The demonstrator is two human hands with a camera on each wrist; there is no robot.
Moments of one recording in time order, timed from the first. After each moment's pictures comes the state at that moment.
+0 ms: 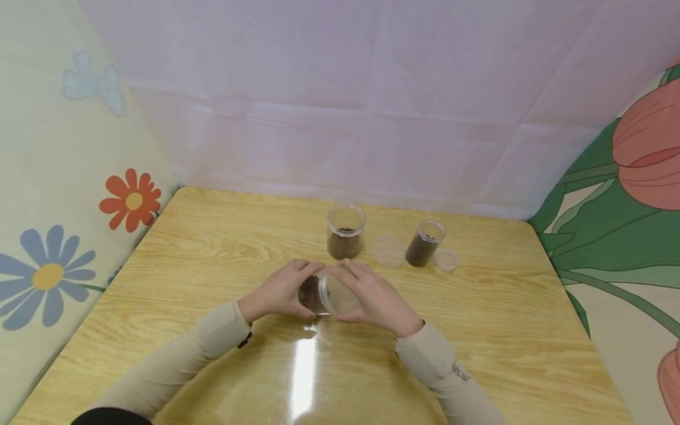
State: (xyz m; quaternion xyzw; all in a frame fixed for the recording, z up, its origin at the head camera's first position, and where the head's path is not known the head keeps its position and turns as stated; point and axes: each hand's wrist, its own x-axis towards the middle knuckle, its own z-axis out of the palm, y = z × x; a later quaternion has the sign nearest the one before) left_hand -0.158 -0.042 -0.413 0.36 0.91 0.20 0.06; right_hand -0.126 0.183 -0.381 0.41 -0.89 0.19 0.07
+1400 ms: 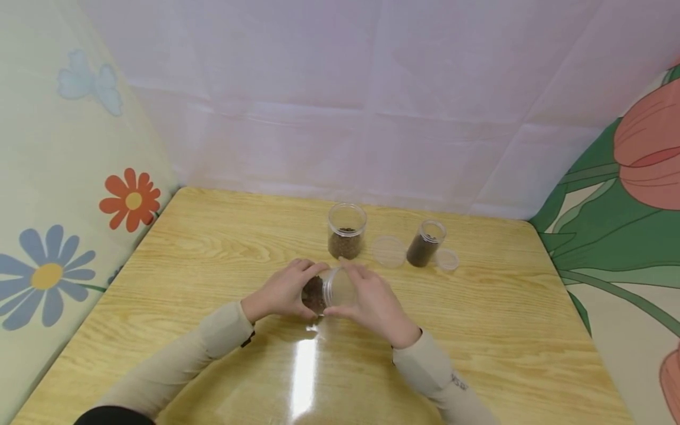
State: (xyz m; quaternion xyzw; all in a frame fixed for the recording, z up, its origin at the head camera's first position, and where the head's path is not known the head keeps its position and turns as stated) left_hand -0.157 -0.038 -0.412 0.35 0.92 0.17 0.06; right_hand -0.111 0.171 -0.381 0.26 -0.94 0.23 0.05
